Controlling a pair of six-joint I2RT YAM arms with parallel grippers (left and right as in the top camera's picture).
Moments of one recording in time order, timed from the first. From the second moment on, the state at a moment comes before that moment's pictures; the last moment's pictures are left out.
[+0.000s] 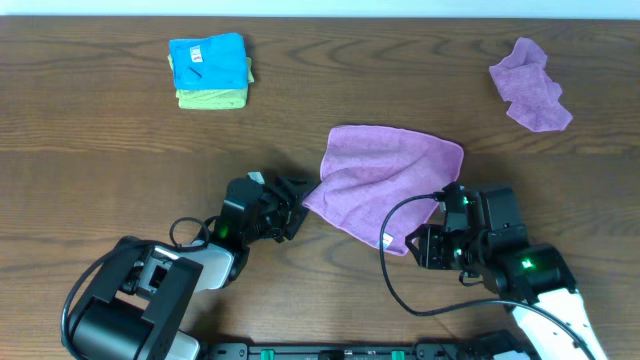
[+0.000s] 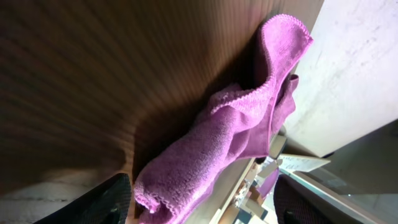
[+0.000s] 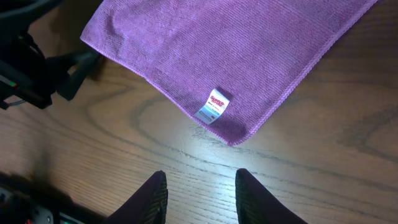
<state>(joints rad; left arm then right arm) -0.41 1.65 0.36 0.71 0.43 -1.62 0.25 0.94 0.69 -0.87 -0.32 0.36</state>
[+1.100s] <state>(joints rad) -0.42 1.74 0.50 0.75 0.52 -1.49 0.25 0.94 0.69 -0.87 -0.31 0.37</state>
